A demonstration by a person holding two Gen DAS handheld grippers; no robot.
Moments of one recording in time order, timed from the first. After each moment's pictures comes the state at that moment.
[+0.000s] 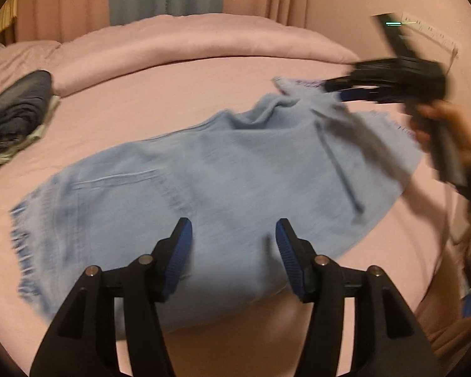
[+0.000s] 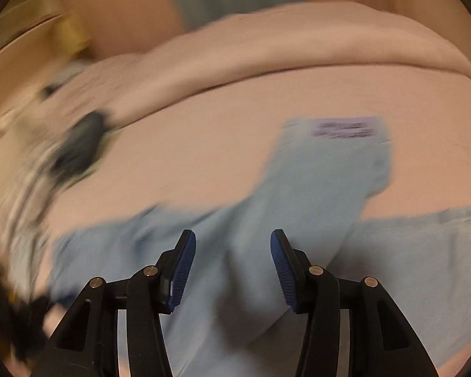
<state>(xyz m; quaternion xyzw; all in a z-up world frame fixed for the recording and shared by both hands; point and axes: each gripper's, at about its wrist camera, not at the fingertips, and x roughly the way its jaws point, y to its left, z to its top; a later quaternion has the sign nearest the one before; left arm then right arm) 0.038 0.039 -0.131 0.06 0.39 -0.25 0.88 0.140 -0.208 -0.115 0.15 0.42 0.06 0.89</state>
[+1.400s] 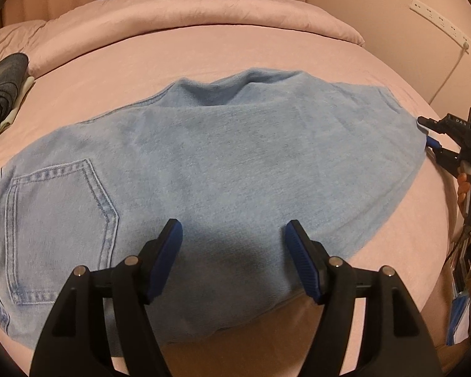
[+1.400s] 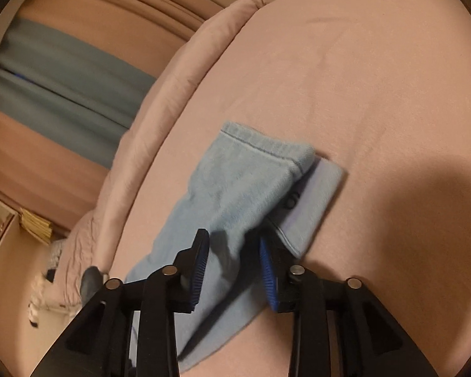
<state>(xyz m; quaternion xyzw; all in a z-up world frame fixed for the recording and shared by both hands) 0.070 -0.016 -0.162 0.07 0.45 -0.25 0.85 -0.040 -0.371 -0.177 0.48 0.26 -0.08 0.83</state>
